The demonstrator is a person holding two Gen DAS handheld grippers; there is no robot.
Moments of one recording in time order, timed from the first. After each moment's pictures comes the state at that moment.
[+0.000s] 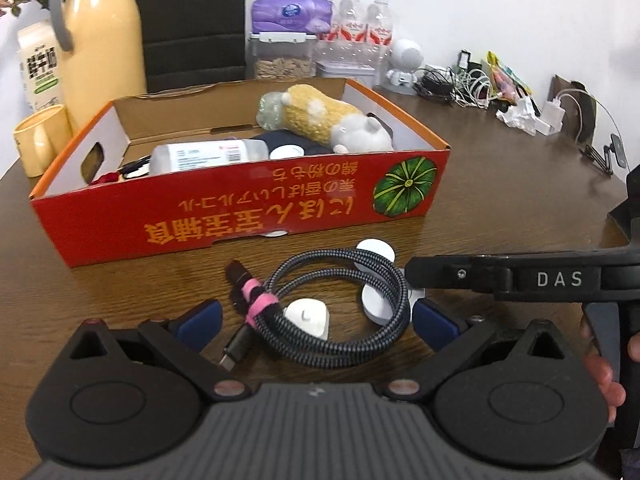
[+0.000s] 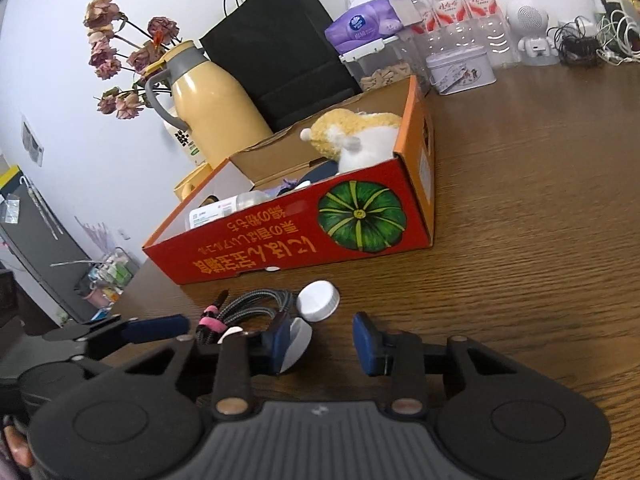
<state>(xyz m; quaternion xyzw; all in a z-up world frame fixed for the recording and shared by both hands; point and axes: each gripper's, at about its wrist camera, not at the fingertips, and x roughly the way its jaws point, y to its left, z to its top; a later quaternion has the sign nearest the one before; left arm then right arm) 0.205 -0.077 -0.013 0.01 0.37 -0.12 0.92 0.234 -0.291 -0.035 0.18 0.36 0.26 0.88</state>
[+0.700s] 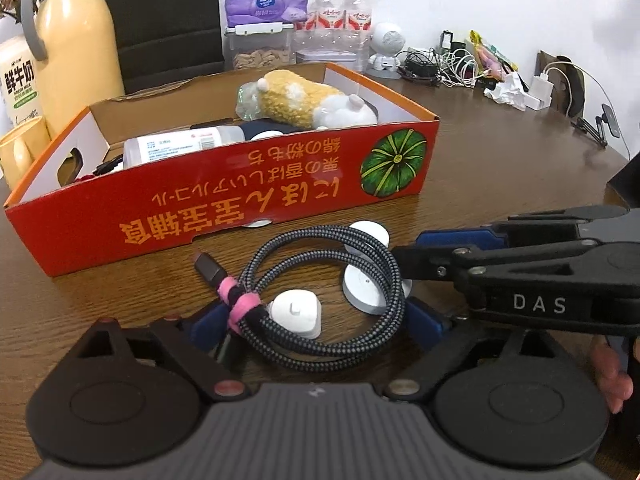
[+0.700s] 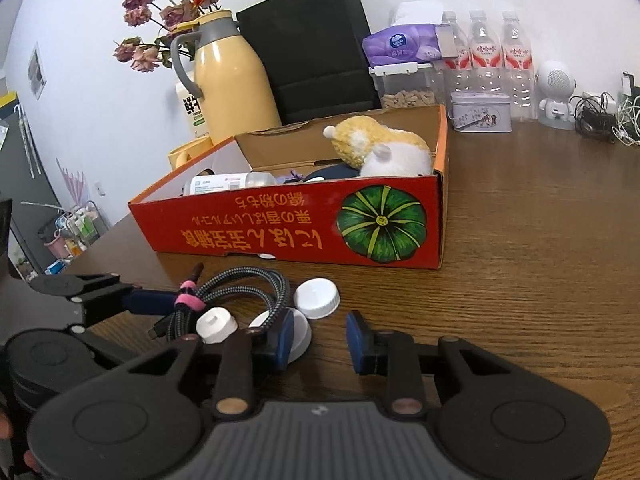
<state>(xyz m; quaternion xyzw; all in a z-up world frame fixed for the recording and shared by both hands) 0.207 -0.087 -0.028 0.05 0.37 -0.13 0.92 0.220 -0.261 -0.030 0.05 0.32 0.24 0.91</state>
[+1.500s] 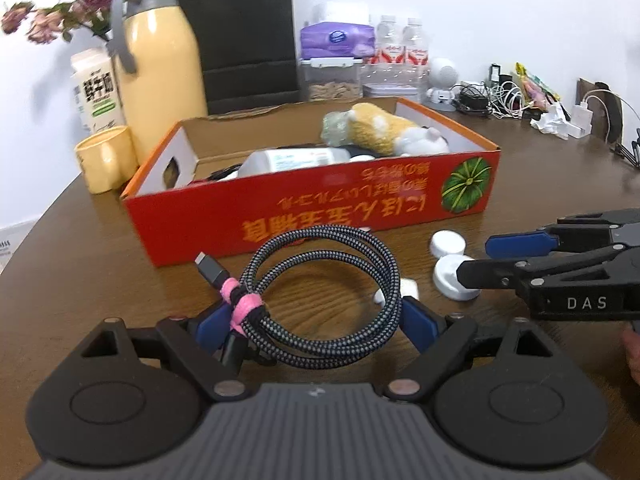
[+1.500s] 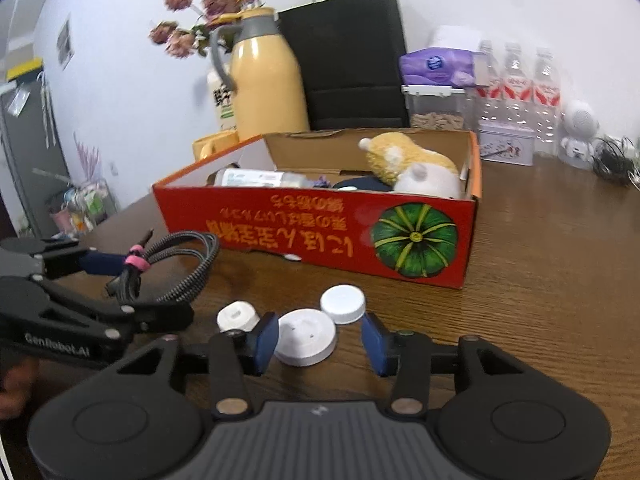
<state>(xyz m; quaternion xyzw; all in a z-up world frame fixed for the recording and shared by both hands) 0.169 -0.033 -0.011 0.05 0.32 -0.06 0.94 0.207 -0.243 -0.024 0.00 0.30 0.27 0.92</state>
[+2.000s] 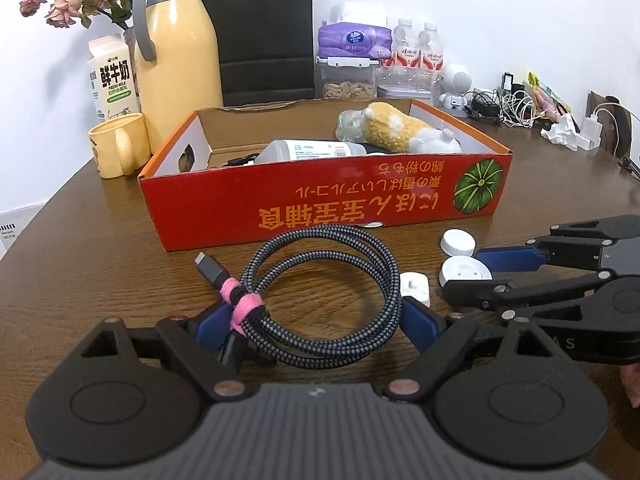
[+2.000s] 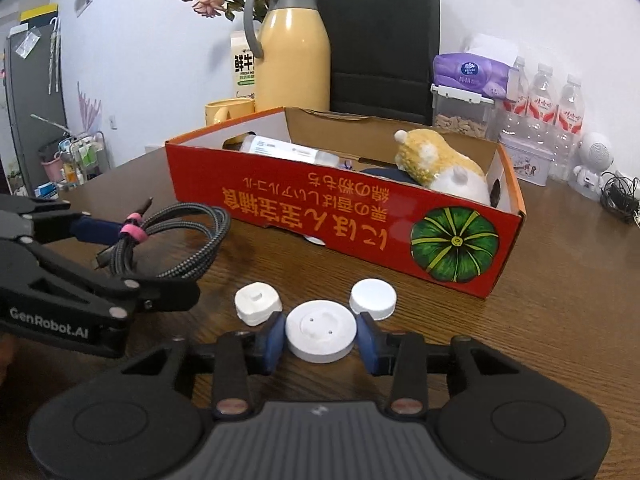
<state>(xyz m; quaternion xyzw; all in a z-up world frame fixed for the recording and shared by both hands) 0.164 -0.026 -0.016 0.03 0.32 -0.05 0.95 0.198 -0.208 -0.027 -0.08 0.30 0.25 0.92</state>
